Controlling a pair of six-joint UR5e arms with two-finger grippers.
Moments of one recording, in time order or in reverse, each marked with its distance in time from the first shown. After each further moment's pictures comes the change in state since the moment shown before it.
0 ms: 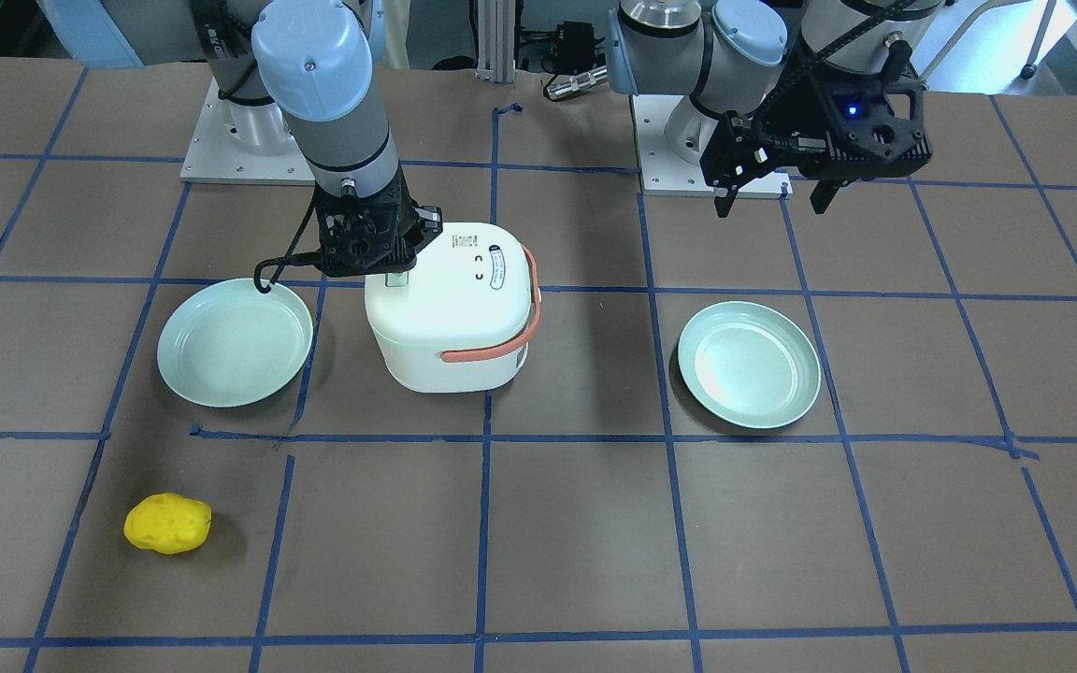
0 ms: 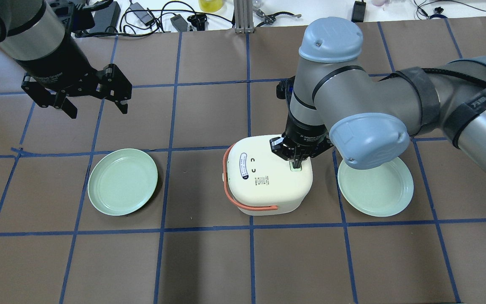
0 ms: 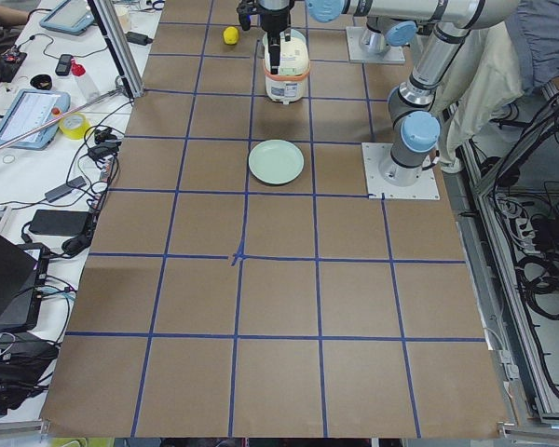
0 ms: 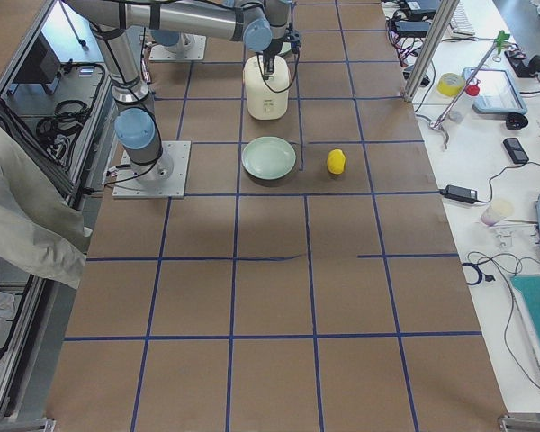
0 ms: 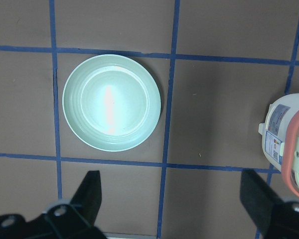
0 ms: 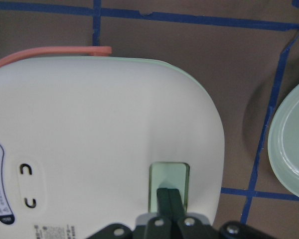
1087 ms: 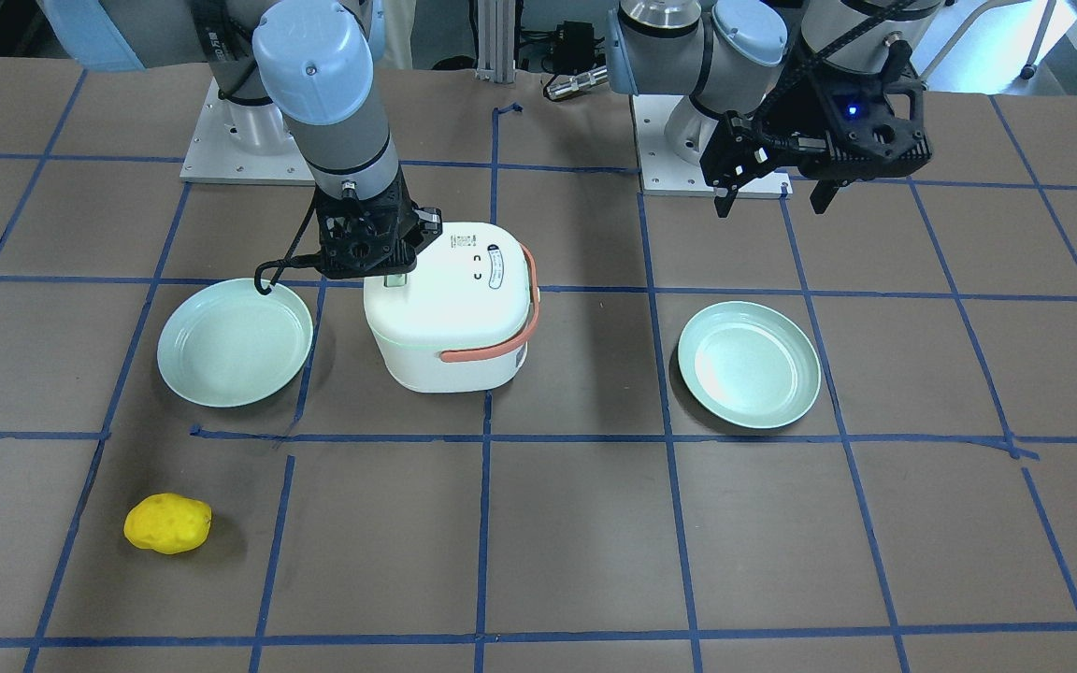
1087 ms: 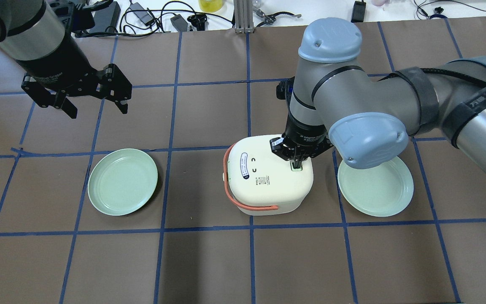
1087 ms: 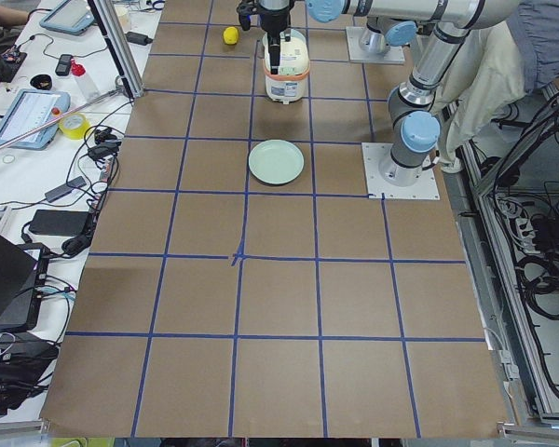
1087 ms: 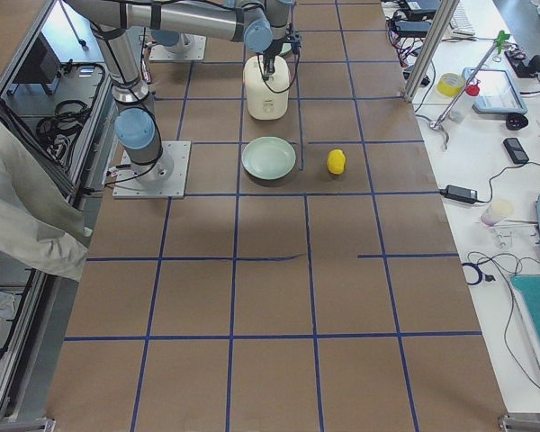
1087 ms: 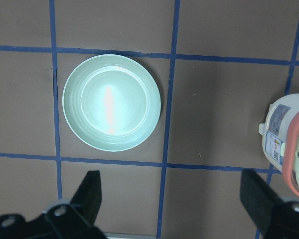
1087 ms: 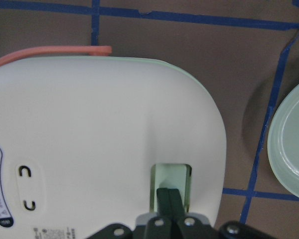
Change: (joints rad) left arm 0.000 0.000 0.000 0.000 0.000 0.000; right arm 0.000 0.005 0.000 0.000 -0.002 -0.001
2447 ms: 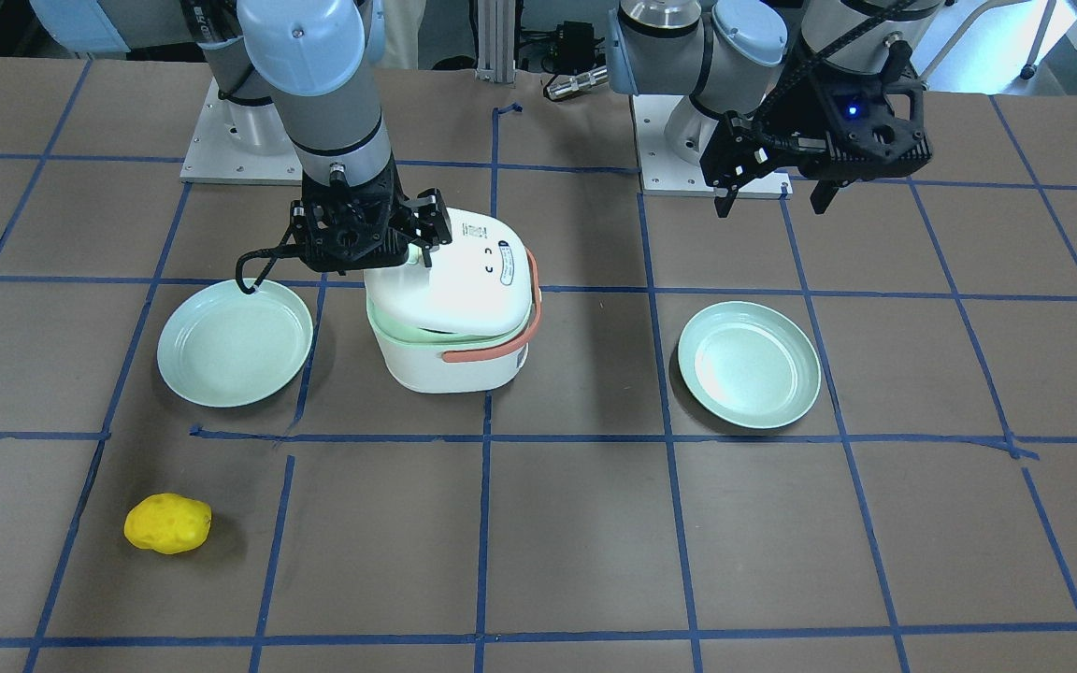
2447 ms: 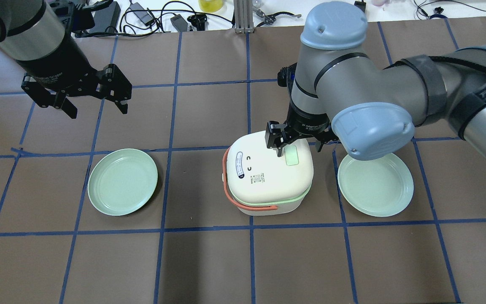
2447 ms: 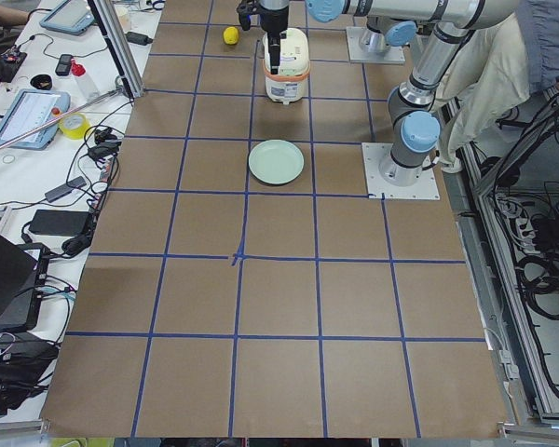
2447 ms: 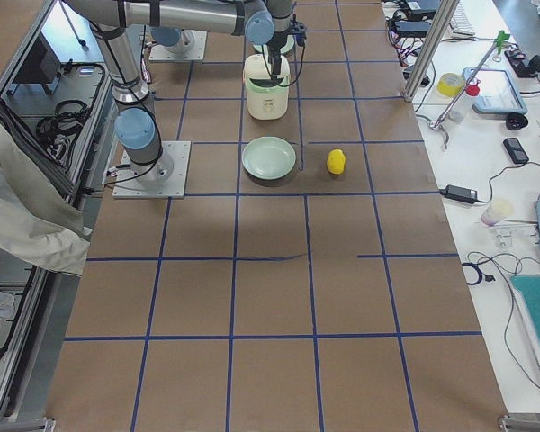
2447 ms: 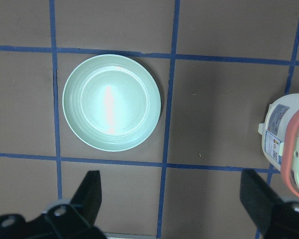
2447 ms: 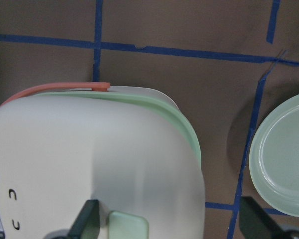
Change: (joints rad) left arm 0.000 0.000 0.000 0.000 0.000 0.000; right arm -0.009 -0.008 -0.068 -0.001 -0.031 -0.006
